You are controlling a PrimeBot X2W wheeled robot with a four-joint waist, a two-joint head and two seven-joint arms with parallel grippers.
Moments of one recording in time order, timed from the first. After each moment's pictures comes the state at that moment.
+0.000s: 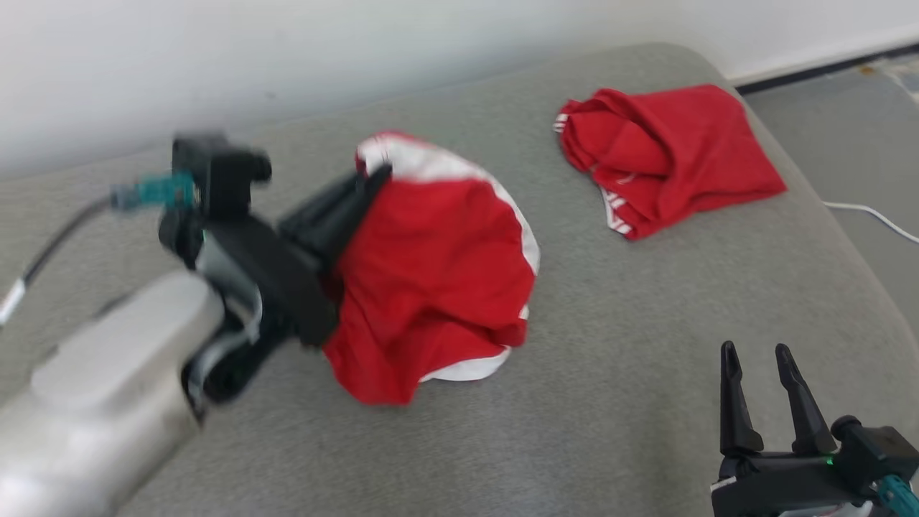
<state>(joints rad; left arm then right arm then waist) -1.09 0.56 -1.15 0.30 -1.25 -0.09 -0.20 -0.06 -0.07 -0.03 0.17 0.27 0.13 -0.26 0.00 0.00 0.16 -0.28</state>
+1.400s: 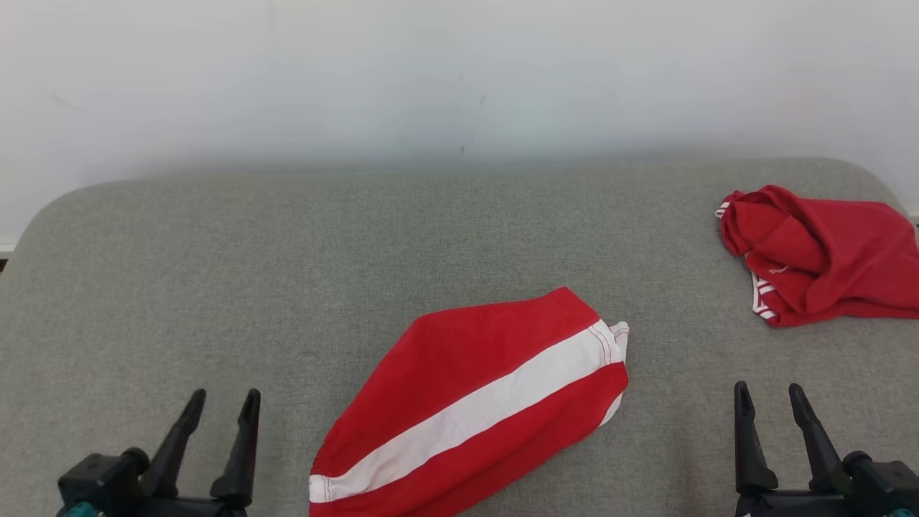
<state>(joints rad) -0.08 0.44 -0.35 0.11 -0.70 0.04 -0.26 0.02 -0.10 -0.04 0.18 0.26 0.13 -0.26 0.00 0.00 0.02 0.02</state>
